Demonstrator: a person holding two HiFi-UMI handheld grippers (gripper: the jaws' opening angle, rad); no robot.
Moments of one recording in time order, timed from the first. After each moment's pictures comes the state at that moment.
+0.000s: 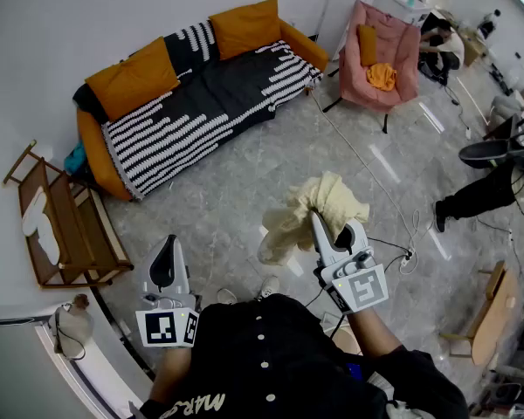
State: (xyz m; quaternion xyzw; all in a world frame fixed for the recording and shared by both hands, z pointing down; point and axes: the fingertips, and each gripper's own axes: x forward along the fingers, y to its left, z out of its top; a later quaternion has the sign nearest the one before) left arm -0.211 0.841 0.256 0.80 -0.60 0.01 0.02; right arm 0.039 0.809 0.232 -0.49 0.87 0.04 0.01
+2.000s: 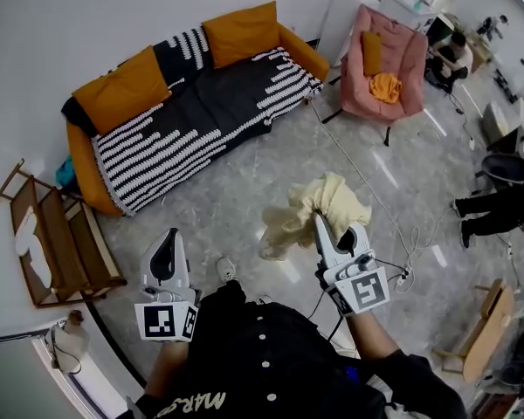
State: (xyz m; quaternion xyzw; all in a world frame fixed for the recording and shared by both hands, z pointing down) left arm -0.154 0.703 0.264 0.80 -0.60 0.02 0.02; right arm 0.102 0.682 0.250 -0.49 0.87 0.02 0.01
